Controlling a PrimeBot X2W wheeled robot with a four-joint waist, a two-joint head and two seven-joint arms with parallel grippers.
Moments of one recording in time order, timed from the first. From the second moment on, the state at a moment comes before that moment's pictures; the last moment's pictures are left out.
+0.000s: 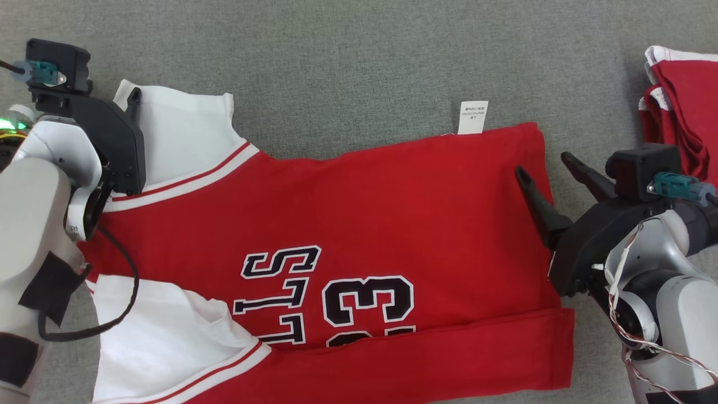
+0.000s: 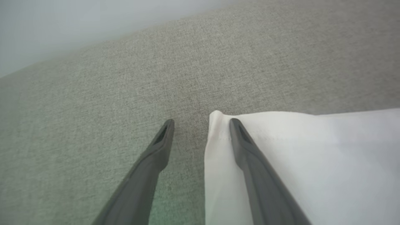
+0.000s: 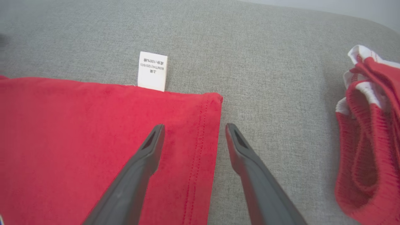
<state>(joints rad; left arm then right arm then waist) -1.01 0.47 -0.52 0.67 -0.54 0.01 0.36 -0.38 -0.23 0.08 -0.12 0.24 0.13 0.60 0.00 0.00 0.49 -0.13</state>
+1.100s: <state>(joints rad) -1.00 0.51 -0.43 0.57 -0.73 -0.04 0.43 -0.58 -0.30 0.09 -0.02 0.14 0.13 0.84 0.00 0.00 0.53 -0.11</state>
